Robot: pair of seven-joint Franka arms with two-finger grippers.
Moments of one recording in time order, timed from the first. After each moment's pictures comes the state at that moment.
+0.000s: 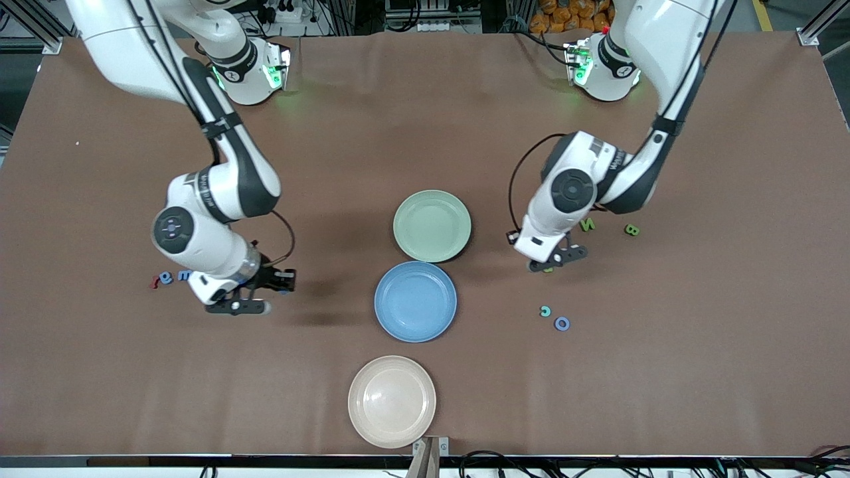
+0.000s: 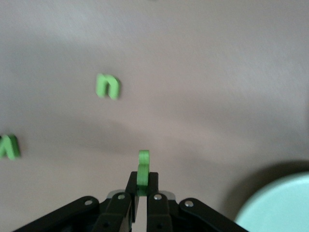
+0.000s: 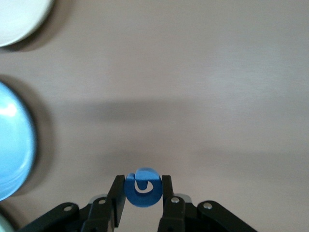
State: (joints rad) left arm -0.34 0.45 -0.20 -1.93 0.05 2.26 -0.85; right arm 0.22 0.51 0.08 -1.76 0.12 2.34 0.22
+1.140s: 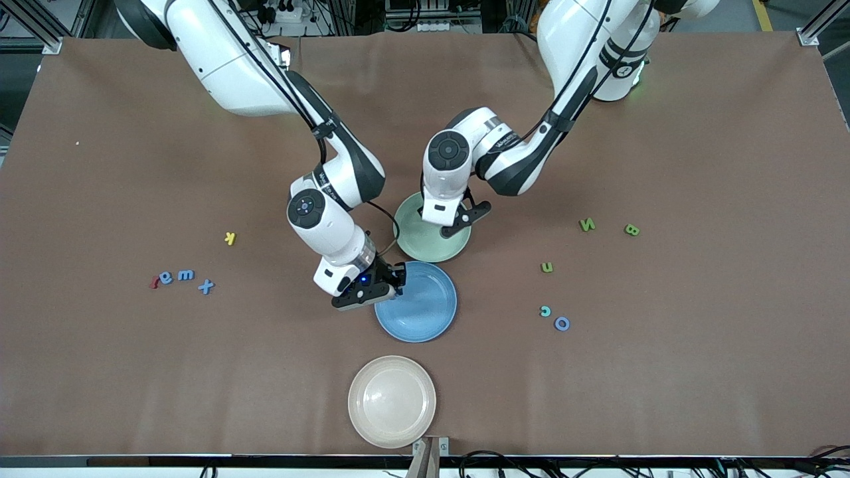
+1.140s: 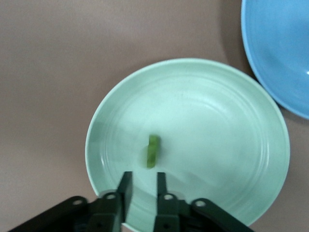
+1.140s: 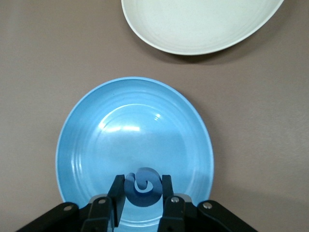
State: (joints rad) left arm -0.62 0.63 -0.23 -1.70 0.05 2.26 -1.42; right arm 0.49 0.74 0.10 -1.57 0.20 2.65 0.26
